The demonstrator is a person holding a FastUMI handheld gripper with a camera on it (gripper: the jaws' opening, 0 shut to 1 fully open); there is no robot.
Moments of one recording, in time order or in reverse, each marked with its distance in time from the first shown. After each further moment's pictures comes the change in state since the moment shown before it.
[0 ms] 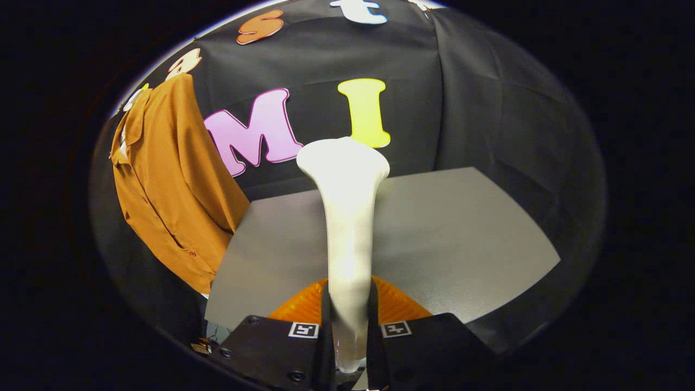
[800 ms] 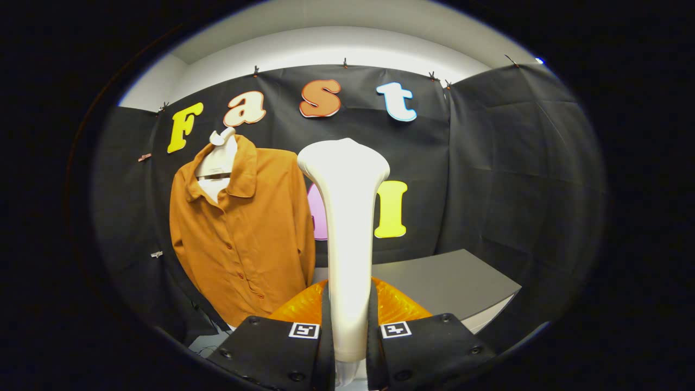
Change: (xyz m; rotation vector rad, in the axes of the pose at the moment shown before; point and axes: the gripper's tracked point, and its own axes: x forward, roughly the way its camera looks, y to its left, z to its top) arm -0.177 0.153 0.059 -0.091 -0.461 0.026
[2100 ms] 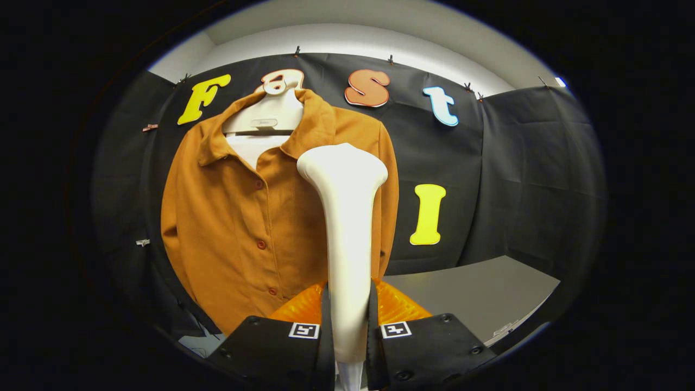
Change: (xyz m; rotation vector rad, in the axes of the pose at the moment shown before) arm 0.118 0.144 -0.069 -0.080 -0.009 -0.040
